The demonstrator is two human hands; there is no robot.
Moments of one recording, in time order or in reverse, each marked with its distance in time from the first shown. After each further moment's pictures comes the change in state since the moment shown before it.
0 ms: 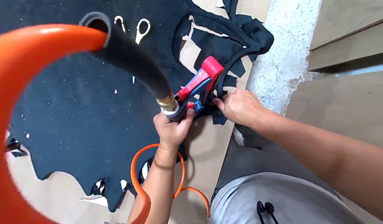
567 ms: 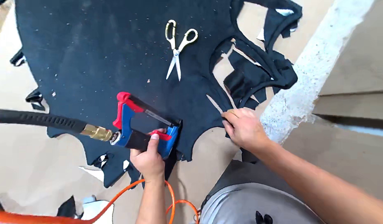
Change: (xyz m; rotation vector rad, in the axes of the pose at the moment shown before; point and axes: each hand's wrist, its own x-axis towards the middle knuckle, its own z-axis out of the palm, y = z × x) left_hand -0.077 0.043 -0.075 -0.017 0.762 -0.350; right_hand 0.002 -0.020 0.007 0.065 0.414 -0.470
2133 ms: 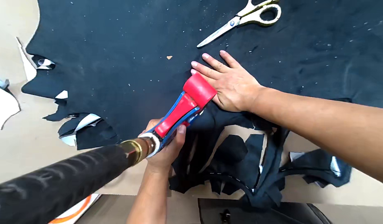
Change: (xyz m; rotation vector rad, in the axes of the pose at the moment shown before) left_hand 0.026 -0.031 0.204 0.205 0.559 0.232; right_hand 0.366 0.017 0.022 -0.289 -0.611 -1.354
